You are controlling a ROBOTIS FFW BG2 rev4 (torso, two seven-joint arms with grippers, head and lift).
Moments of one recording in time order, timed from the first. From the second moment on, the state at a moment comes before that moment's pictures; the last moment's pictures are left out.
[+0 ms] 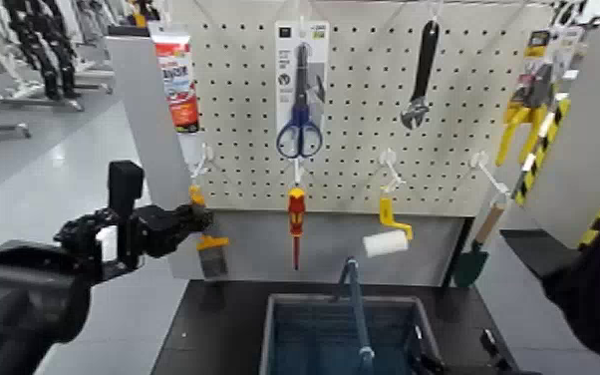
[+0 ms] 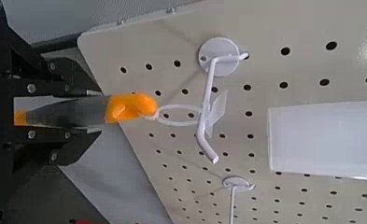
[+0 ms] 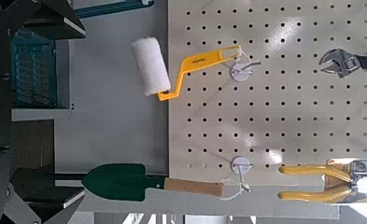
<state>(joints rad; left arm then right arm) -0.42 0.35 -0.13 -1.36 0.20 0.33 -0.68 0.37 -0.05 0.08 -1.74 -0.02 -0.24 -0.14</state>
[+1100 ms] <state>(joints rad) -0.23 0.29 -0.01 -1.65 0.18 0.41 -0.62 0.37 -0.05 0.08 -1.74 -0.02 -0.24 -0.14</state>
